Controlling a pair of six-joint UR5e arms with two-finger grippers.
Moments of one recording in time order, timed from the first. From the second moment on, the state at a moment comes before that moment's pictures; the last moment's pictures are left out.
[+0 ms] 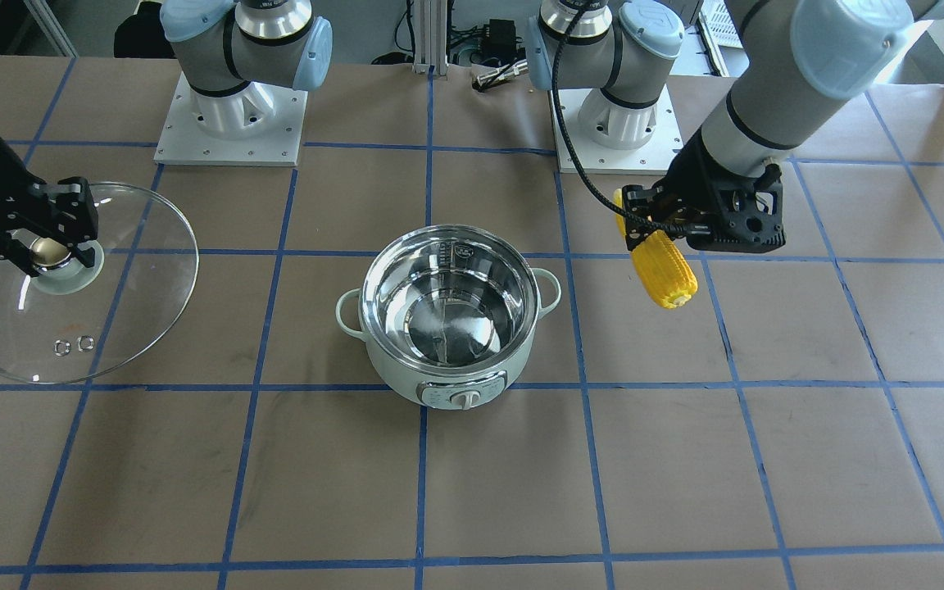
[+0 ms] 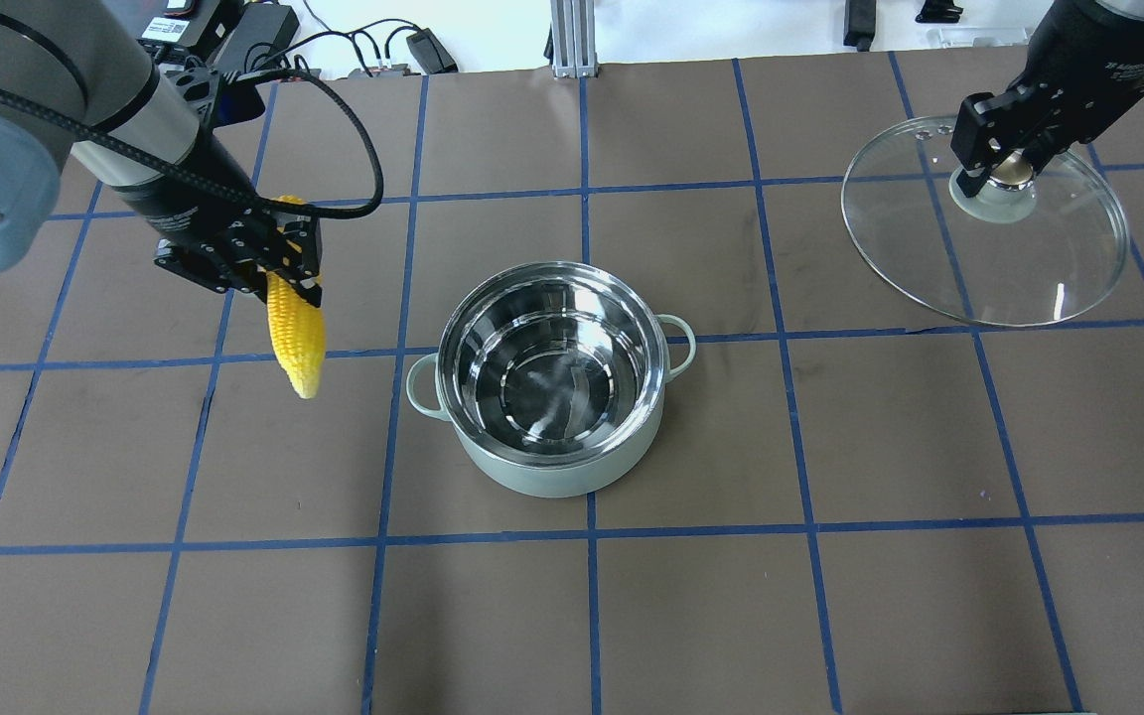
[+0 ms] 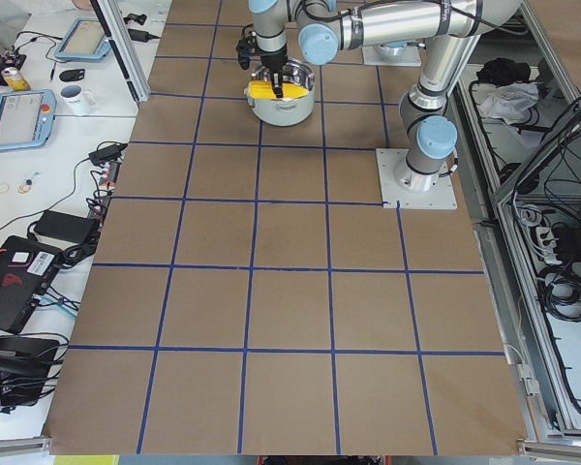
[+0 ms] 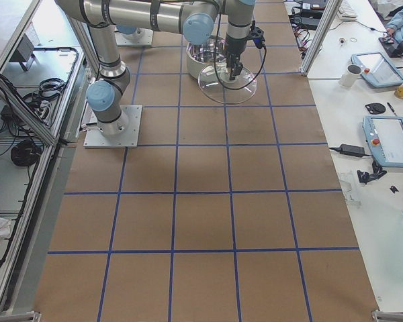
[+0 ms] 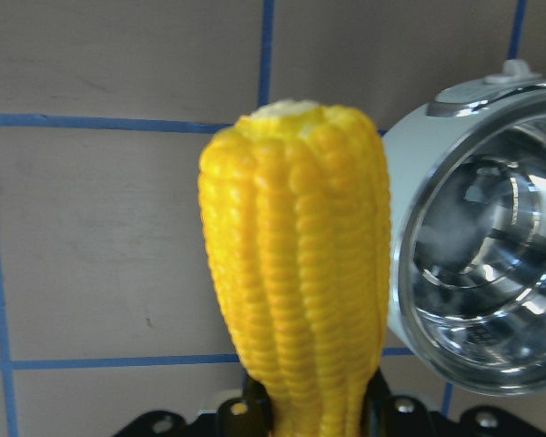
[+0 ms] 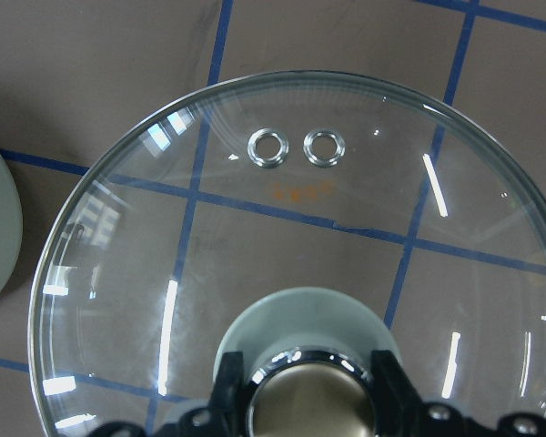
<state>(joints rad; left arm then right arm) -1.48 -1.58 -1.68 -1.56 1.45 0.05 1.35 -1.49 1.49 -1.57 -1.56 -0.44</state>
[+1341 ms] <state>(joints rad) -1.84 -1.81 -1.70 -1.35 1.38 -0.13 1.35 -1.48 1.50 -1.56 -1.56 -0.44</state>
